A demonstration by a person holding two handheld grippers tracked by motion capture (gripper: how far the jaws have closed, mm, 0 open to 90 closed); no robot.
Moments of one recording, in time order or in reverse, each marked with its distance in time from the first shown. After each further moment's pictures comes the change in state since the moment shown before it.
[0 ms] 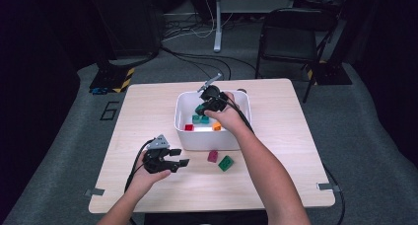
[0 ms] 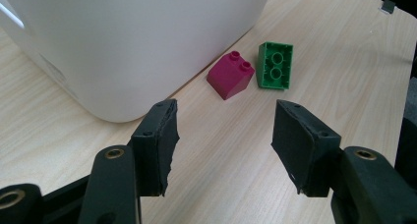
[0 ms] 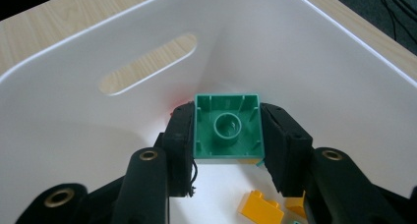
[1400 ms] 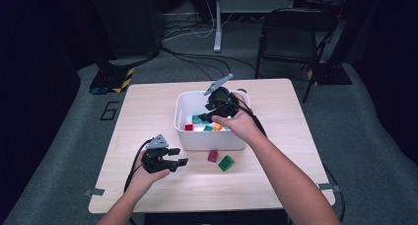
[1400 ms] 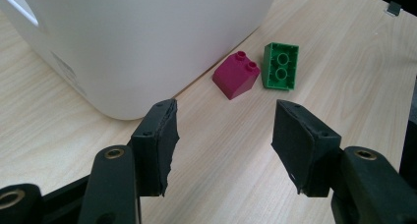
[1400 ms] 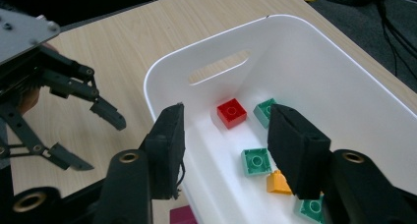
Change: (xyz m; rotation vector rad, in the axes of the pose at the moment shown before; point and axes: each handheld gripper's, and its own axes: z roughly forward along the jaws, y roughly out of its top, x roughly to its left) left arm 0.003 -0.001 -0.001 -0.004 0.016 -0.004; right arm 0.046 -0.010 -0.084 -0.073 0.038 -0.088
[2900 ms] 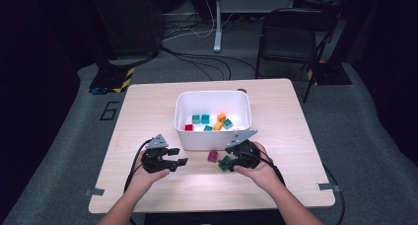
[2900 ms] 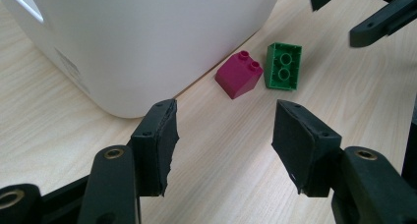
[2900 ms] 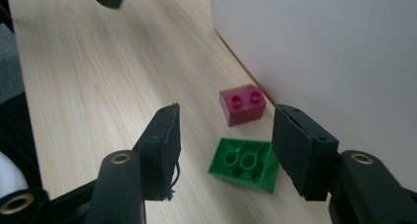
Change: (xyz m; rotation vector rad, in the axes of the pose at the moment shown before) left arm 0.000 -0.001 0.000 0.001 0.005 -0.011; right arm 0.045 -0.150 0.015 -0.005 0.028 0.055
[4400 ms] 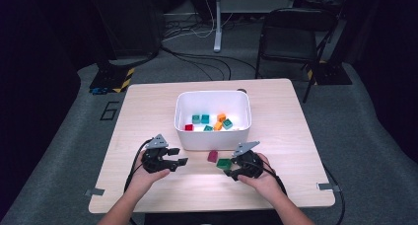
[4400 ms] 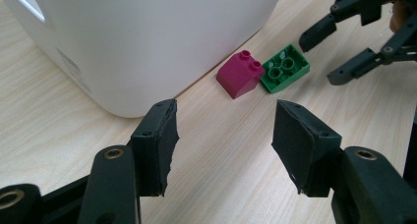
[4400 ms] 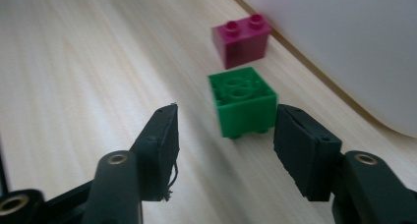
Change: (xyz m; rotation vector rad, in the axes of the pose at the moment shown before) left arm 0.000 0.000 0.001 0.000 0.005 -0.001; right arm -0.002 -0.042 0.019 0.068 -0.022 0.070
